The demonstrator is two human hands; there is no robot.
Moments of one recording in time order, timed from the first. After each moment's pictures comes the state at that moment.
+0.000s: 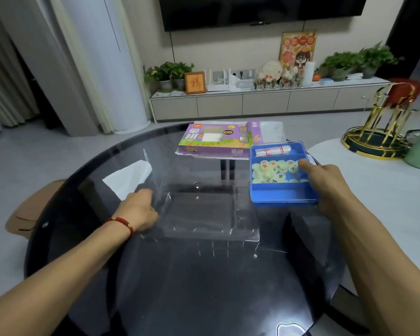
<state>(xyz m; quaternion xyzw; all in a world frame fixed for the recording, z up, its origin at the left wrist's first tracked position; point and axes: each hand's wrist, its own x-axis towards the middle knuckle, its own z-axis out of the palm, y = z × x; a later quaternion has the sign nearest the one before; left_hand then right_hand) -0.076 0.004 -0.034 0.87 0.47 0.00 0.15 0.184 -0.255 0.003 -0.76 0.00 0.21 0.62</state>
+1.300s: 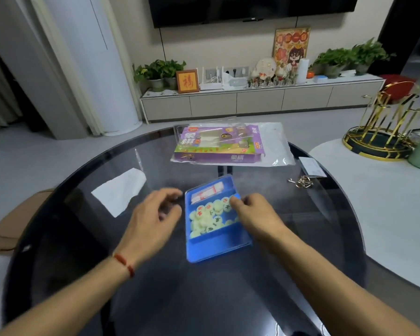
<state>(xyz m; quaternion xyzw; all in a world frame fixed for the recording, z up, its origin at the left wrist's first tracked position) -0.057 -0.017 -0.045 0.87 0.26 0.27 0.32 0.109 -0.174 -0.031 -0.83 -0.21 0.27 0.44</state>
